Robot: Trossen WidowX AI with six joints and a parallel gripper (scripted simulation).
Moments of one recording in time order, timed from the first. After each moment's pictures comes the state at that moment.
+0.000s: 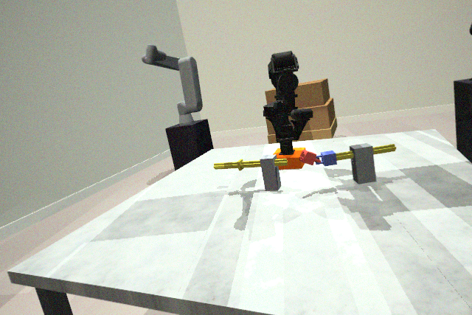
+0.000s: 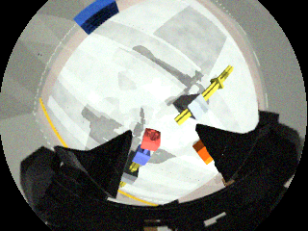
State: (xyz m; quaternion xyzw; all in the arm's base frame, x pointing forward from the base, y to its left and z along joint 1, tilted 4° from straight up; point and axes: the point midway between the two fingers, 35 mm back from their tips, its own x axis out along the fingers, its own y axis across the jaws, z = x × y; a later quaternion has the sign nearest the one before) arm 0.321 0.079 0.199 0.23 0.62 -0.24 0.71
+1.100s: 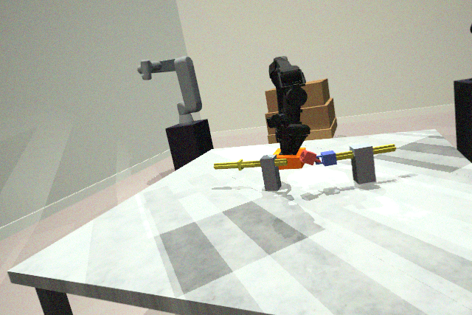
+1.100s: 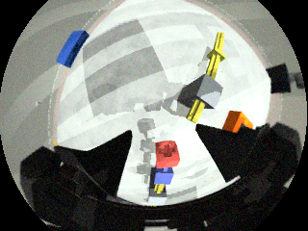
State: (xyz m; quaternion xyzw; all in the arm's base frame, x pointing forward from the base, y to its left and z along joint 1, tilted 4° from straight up) arm 0.326 0.086 0.151 0.35 0.53 -0.36 0.68
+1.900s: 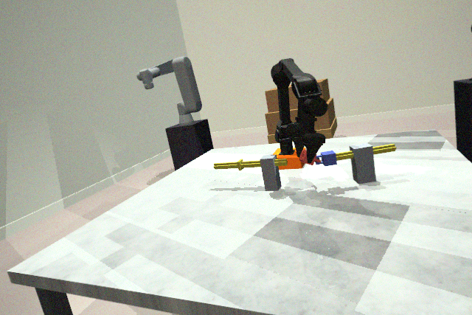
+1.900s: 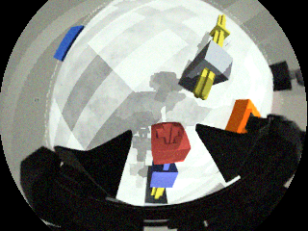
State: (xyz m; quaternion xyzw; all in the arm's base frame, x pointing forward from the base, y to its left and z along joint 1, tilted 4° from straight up) arm 0.304 0.127 0.114 0.35 0.54 -0.36 0.68
